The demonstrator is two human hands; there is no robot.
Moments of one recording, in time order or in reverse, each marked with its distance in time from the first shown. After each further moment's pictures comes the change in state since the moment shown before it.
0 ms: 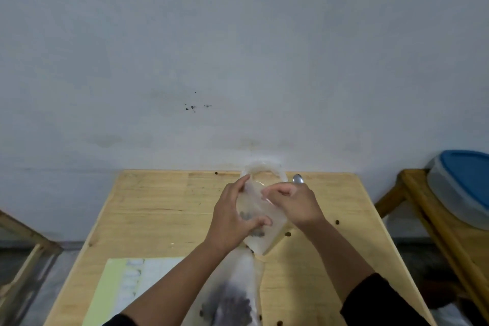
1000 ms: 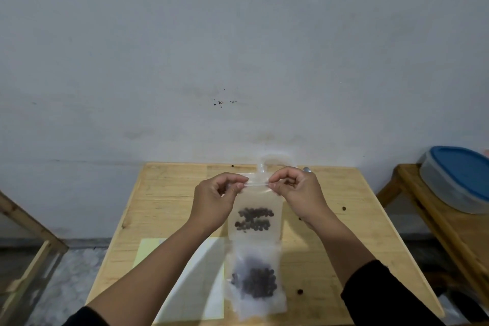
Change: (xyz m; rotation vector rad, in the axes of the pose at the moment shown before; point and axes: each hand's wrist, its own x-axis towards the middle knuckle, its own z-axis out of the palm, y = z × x) left_hand -0.042 0.011 -0.098 -0.235 0.114 -0.034; right_hand -0.050 -0.029 0.051 0.190 0.075 -0.203
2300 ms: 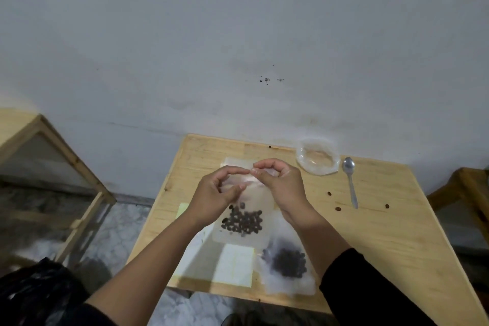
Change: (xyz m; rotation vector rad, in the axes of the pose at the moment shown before) left_hand -0.038 -0.032 -0.070 -0.003 -0.065 -0.084; right_hand -0.007 0.006 0.104 0.233 -0.114 0.130
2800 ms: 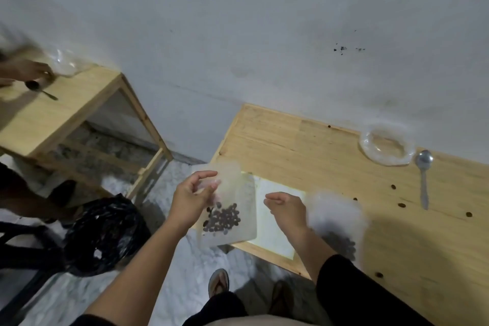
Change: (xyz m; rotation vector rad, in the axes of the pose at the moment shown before) left_hand -0.097 -0.064 -0.087 -0.027 0.474 -0.406; right_hand -0.040 0.119 0.065 -0.353 -0.115 0.400
